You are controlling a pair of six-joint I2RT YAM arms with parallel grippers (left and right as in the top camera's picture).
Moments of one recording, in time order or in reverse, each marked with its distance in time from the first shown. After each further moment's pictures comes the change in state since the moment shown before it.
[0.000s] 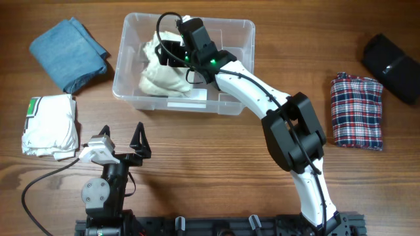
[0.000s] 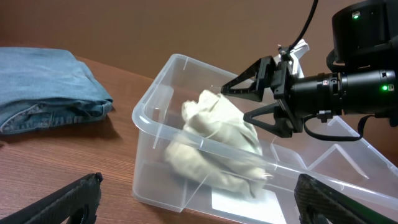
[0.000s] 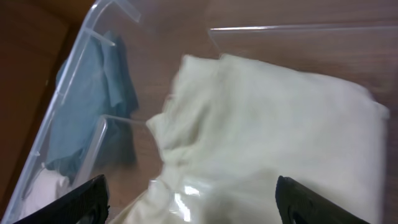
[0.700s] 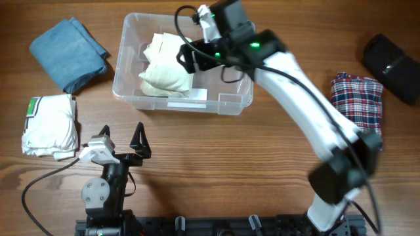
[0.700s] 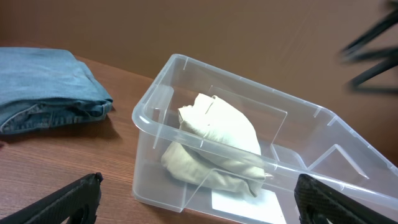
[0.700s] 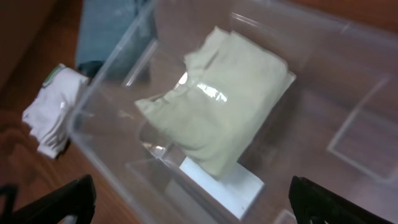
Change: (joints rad) left arm 0.000 0.000 0.000 0.000 0.000 0.000; right arm -0.075 -0.396 0.035 -0.610 -0.097 -0.427
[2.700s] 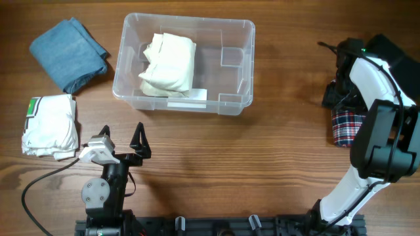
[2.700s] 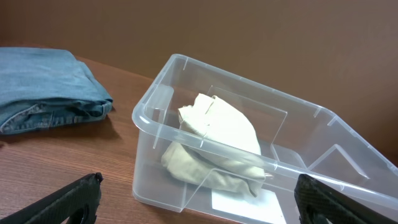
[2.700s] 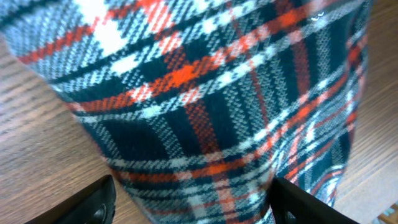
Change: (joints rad) left arm 0.000 0.000 0.000 0.000 0.000 0.000; right arm -0.740 0.117 -0.419 -0.267 0.661 0.040
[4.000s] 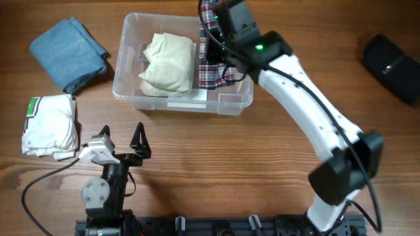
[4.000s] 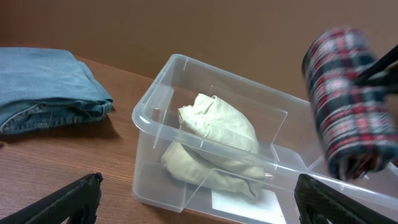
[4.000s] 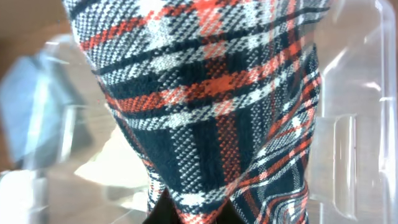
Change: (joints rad) left arm 0.000 0.000 0.000 0.000 0.000 0.000; right arm 0.742 -0.079 0.403 0.259 -0.333 0.417
